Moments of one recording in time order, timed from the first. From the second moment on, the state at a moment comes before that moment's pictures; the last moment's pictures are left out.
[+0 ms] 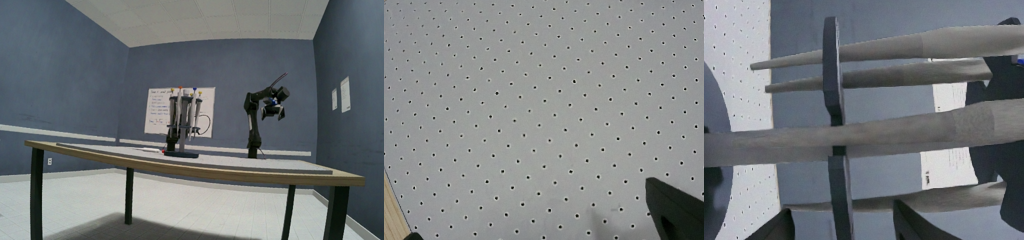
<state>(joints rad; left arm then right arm) 0.58 1.32 1.33 -1.11 0.62 0.84 0.55 2.00 0.81 1.19 0.12 -1.57</state>
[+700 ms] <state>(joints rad) 0.58 1.32 1.33 -1.11 0.62 0.84 0.56 1.96 0.73 1.21 0.14 -1.57</state>
